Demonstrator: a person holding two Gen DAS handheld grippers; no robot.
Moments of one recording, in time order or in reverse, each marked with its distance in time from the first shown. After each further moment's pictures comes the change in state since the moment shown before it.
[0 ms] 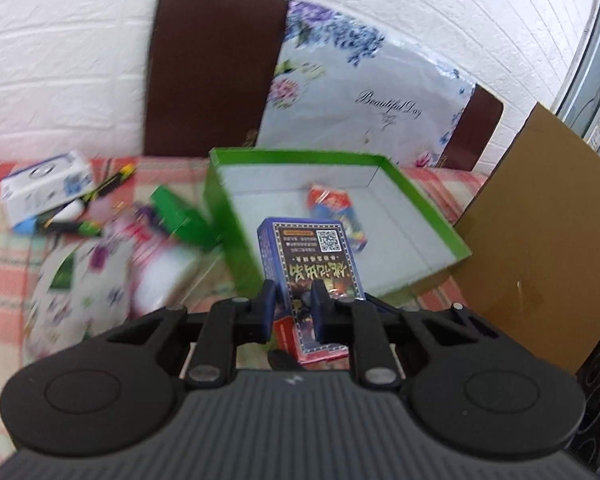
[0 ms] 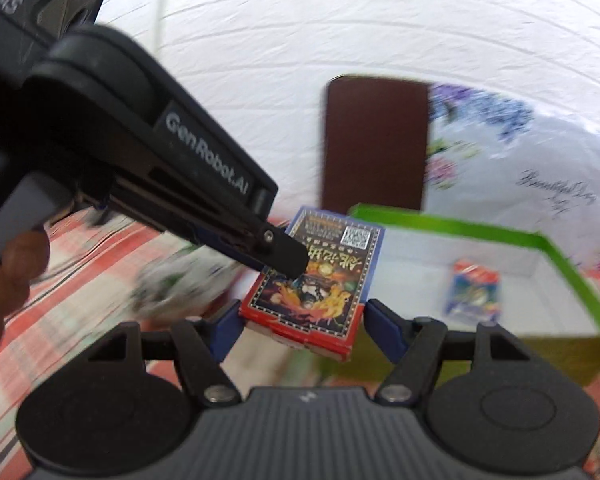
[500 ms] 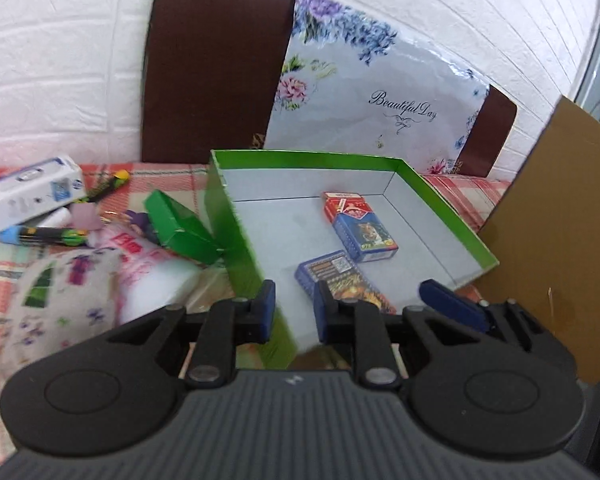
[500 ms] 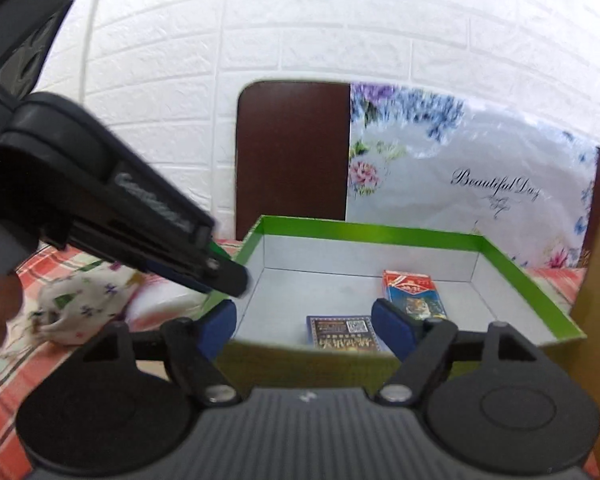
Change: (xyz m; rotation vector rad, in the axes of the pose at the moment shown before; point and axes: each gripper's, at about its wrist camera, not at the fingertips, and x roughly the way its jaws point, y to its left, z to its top) left arm 0.015 0.009 -0.019 0.021 -0.051 0.044; right arm 0.005 -0.024 -0.022 0.045 -0.048 -0.135
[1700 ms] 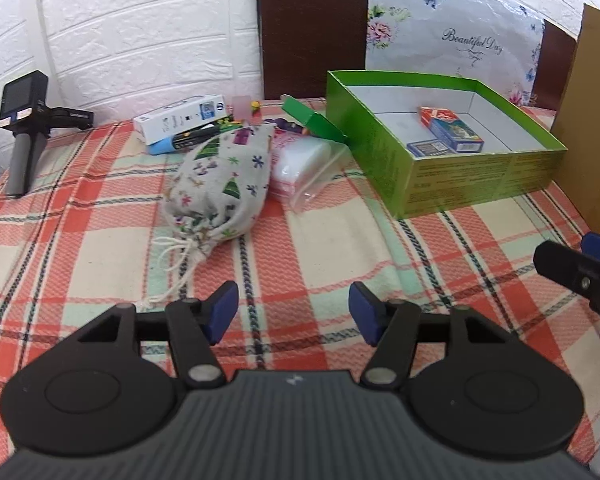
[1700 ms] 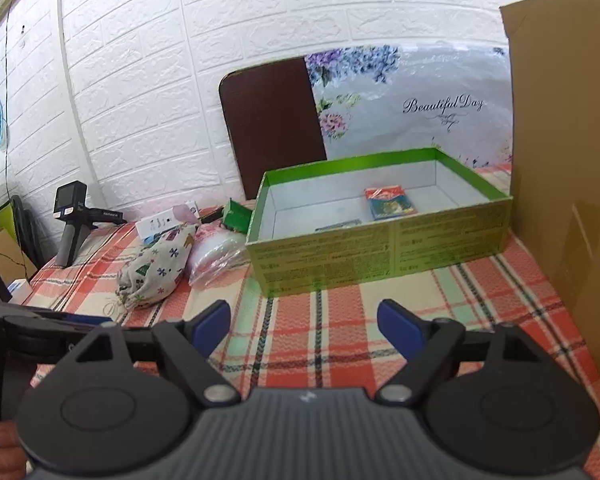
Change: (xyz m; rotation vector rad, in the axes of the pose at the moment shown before) left arm -0.064 0.014 -0.085 0.047 0.081 0.355; right arm -0.096 0.005 -0.012 0.259 0.175 0.007
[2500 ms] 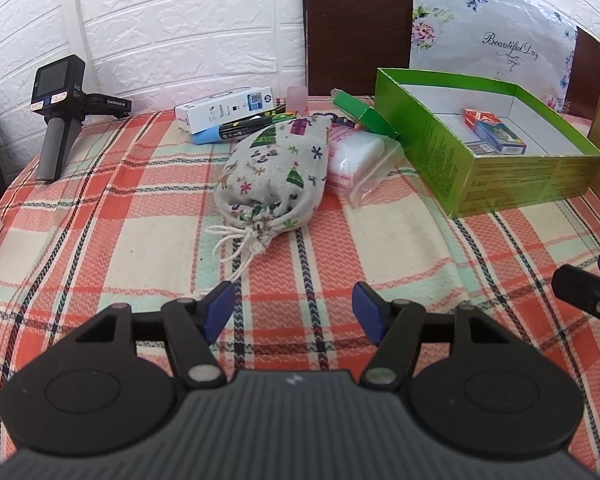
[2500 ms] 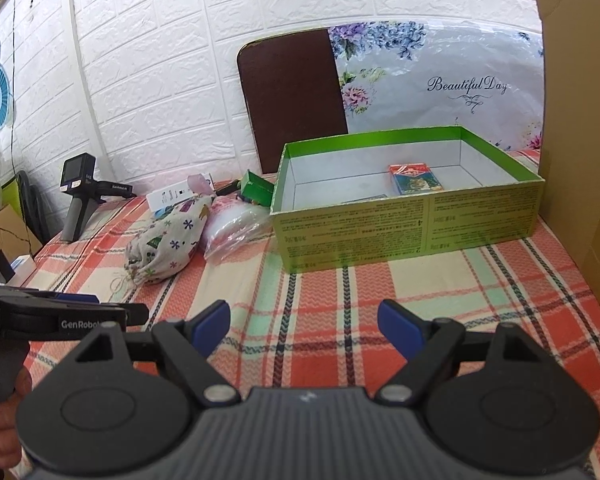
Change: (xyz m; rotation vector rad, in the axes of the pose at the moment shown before) left arm 0.008 0.024 -0.008 -0.042 0.001 0.081; right arm 0.019 0.019 -0.010 -0.035 0.055 0.010
